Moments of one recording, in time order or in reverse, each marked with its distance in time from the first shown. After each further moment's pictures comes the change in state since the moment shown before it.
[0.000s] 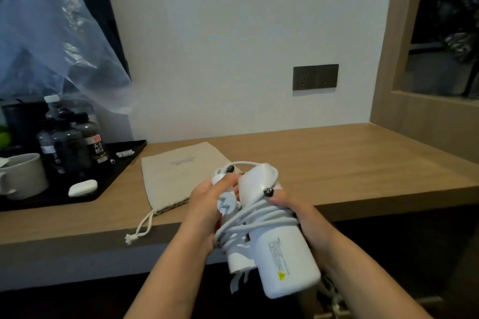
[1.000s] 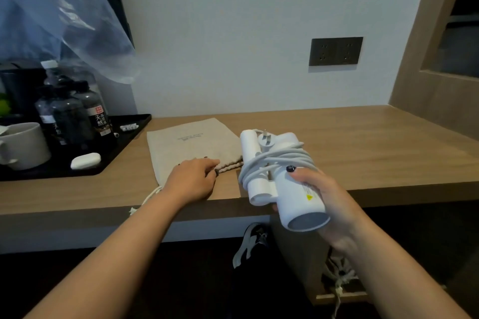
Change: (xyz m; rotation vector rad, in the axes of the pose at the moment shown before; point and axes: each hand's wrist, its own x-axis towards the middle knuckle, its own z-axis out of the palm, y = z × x) left_hand 0.077 0.010 -0.067 1.591 0.039 0.384; right_hand 0.024 -0.010 -0.004 0.022 0.311 -0.005
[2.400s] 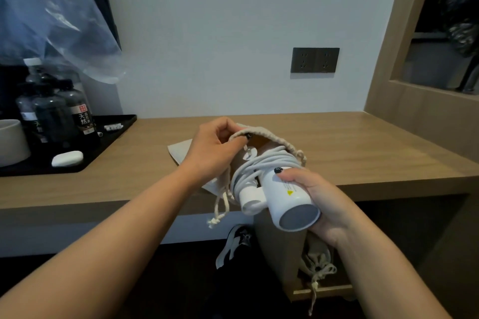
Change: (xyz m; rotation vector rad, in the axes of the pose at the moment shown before) left_hand -0.023 0.093 -0.029 -0.980 0.206 0.247; right_hand -0.024 -0.016 -0.013 -0.089 0.048 0.027
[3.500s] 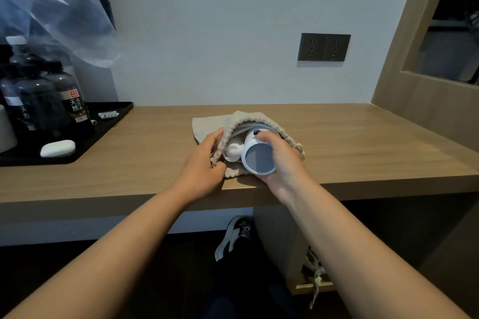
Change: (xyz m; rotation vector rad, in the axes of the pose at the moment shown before) left_hand -0.002 -0.085 -0.020 0.292 -0.085 -0.083; right_hand 0.093 0.014 0.050 0.131 0.278 -0.034
